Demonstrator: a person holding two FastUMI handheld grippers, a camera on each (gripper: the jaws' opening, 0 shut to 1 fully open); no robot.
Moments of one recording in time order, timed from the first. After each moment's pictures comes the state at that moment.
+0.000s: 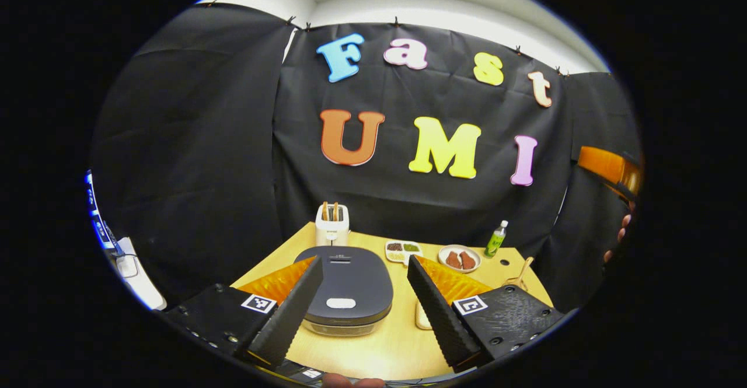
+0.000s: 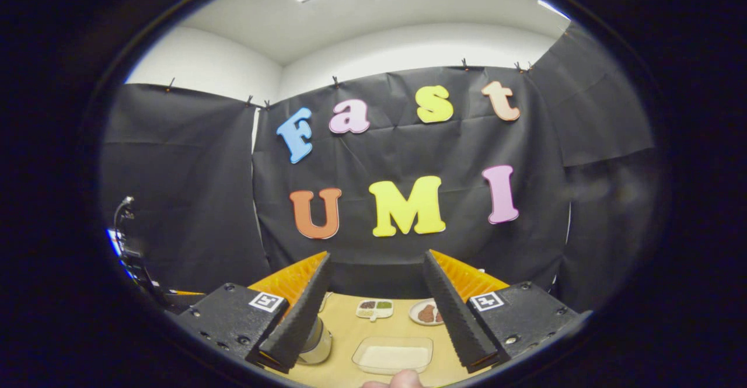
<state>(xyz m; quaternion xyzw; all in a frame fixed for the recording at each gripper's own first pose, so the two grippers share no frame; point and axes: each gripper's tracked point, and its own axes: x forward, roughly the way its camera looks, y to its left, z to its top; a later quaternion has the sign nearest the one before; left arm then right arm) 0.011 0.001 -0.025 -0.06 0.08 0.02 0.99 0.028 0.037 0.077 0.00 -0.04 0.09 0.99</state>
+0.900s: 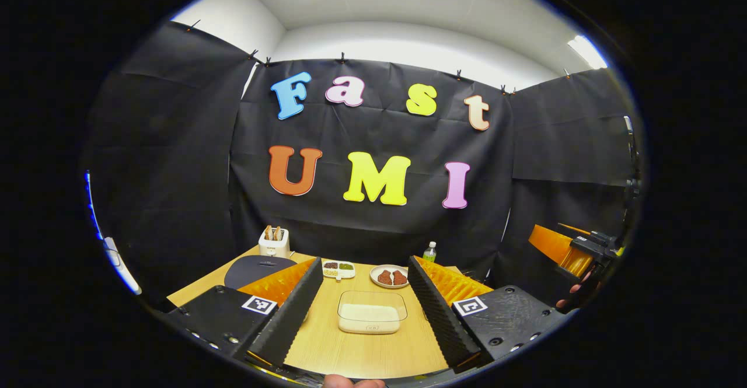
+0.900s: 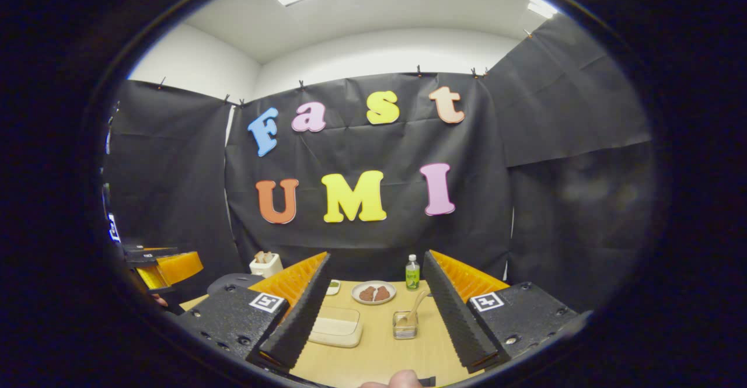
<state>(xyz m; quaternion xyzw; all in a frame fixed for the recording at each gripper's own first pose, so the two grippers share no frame) -0.074 -0.162 0.012 -0.04 0.01 -0.07 1.00 -0.088 -0.137 0.034 0.00 -0.02 0.01 1.00</state>
